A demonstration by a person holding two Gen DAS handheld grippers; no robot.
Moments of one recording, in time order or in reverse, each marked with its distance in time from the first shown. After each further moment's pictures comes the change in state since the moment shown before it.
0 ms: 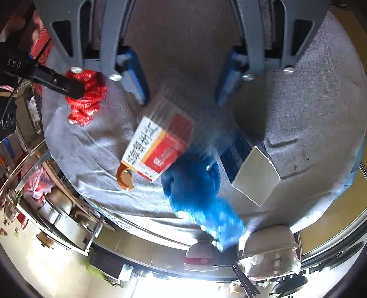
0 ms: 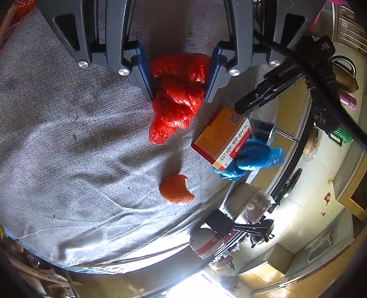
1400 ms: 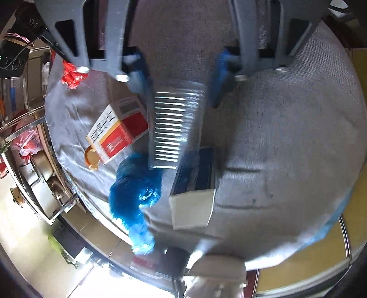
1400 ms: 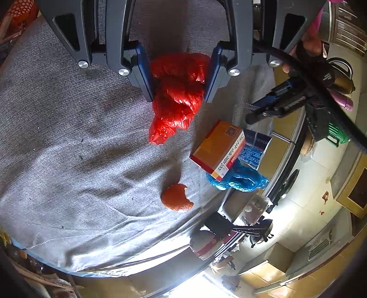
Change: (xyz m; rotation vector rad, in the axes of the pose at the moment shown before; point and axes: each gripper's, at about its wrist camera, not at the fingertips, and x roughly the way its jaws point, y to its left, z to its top) left arm -0.009 0.065 -0.002 -0.300 0.071 -0.008; right arm -0.010 -0.003 -0.016 0.015 0.011 0.021
